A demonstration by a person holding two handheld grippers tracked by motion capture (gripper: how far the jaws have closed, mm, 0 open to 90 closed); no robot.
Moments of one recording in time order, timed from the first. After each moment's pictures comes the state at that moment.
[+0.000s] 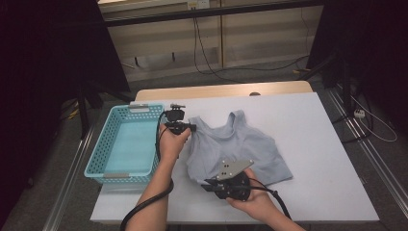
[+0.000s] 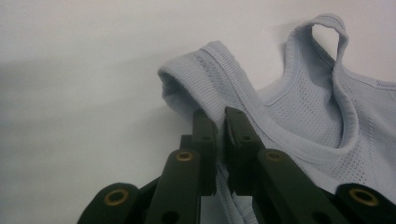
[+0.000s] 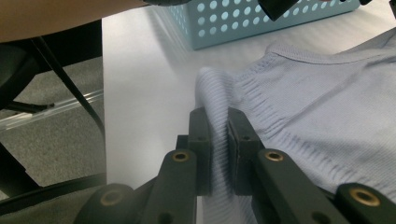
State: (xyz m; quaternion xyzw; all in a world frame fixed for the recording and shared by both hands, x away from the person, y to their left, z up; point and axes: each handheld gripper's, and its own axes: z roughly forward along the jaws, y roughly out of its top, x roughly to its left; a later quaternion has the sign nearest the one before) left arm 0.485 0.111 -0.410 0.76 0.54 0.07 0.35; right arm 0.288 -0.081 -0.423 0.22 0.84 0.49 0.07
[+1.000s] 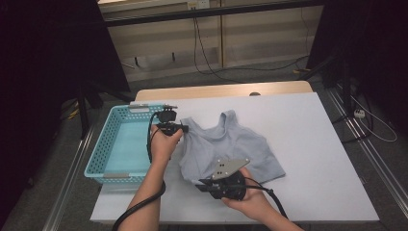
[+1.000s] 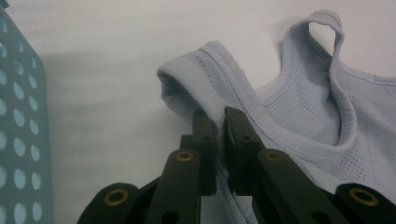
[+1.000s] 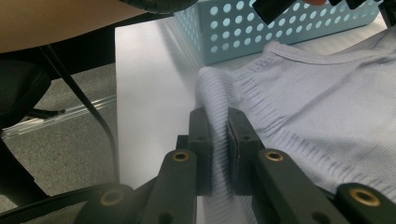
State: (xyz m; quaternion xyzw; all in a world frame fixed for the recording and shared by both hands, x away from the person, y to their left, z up) left arm 0.480 0.133 -0.402 0.76 0.55 0.08 0.34; right arm 0.289 -0.070 -0.416 0.21 0.84 0.50 0.06
